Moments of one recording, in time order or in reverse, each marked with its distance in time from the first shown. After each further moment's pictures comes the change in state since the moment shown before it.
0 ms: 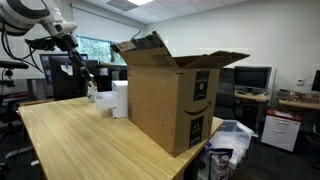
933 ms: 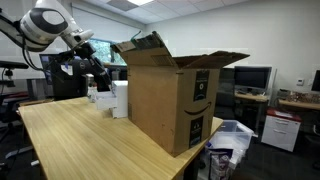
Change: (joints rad) arm -0.191 0.148 0.004 -0.026 -0.185 0.357 0.073
